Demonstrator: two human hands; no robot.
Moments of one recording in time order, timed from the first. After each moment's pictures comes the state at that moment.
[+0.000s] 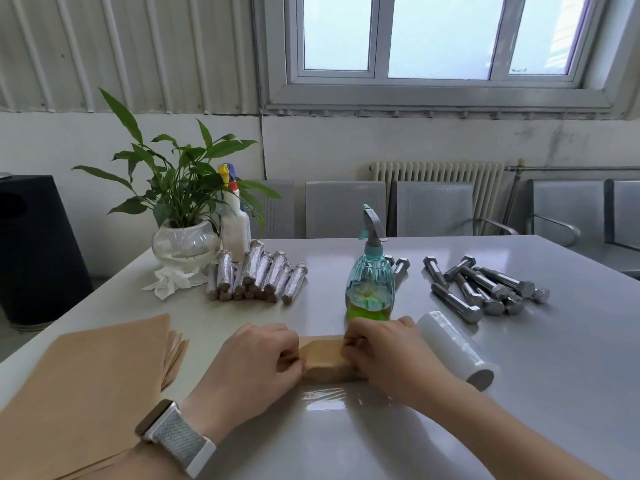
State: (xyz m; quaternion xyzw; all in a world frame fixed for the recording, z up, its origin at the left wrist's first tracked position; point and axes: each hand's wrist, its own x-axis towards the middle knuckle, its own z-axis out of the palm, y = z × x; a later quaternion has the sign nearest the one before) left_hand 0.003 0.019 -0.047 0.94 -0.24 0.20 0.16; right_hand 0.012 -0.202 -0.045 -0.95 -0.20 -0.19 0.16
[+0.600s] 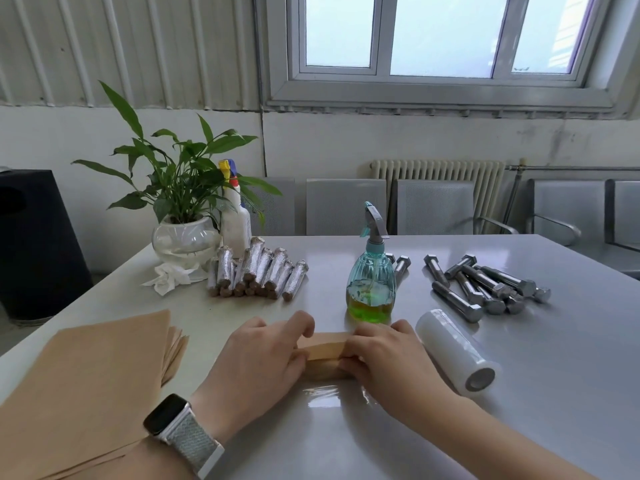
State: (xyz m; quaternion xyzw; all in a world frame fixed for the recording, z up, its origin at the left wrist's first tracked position) left_hand -0.009 0.010 -0.041 0.92 -0.26 0.27 0.11; right_hand 0.000 -0.197 -0.052 -0.95 -0.23 -0.20 0.07
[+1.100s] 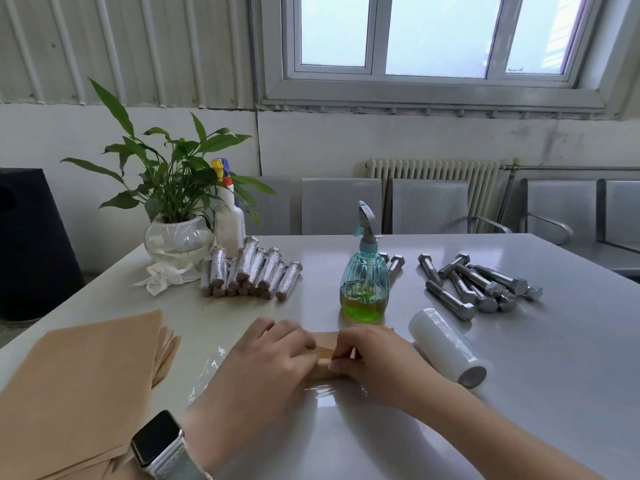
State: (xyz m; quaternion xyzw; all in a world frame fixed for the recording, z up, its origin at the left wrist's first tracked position) left_hand -0.008 0.003 -0.050 0.87 -0.36 0.34 -0.04; right_hand 0.014 -0.198 -0.050 -0.96 -0.21 -0.09 0.19
